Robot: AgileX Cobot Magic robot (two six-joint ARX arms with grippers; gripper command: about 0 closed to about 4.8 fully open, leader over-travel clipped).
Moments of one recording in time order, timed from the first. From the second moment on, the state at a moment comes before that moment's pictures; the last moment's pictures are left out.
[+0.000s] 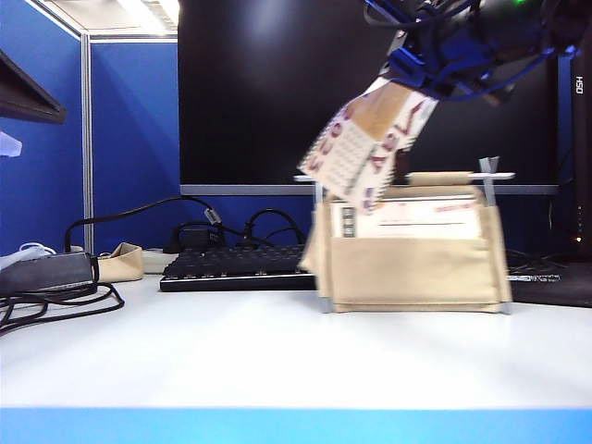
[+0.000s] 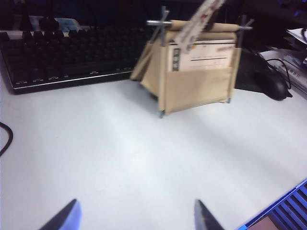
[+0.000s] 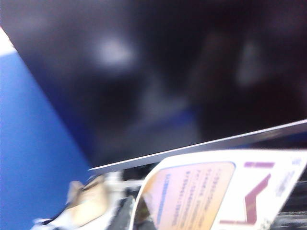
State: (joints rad) left arm -0.58 0.33 0.21 -0.10 0.07 -0.20; right arm 0.51 1.41 0.67 0.87 0.13 0.41
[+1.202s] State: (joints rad) left arm -0.58 0.33 0.21 -0.13 0.07 -0.19; right arm 0.47 1.21 0.68 0.67 -0.23 0.52
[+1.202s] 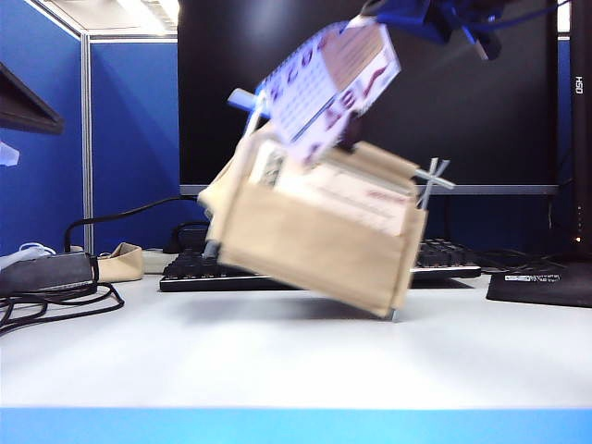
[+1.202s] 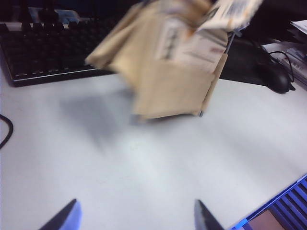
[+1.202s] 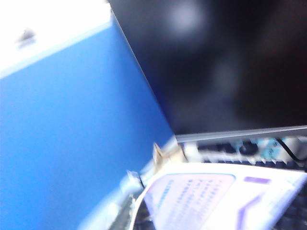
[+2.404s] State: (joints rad) left arm -0.58 0.63 0.24 0.19 0.12 -0.17; right arm 0.47 1.22 0.68 0.56 -0.04 0.76
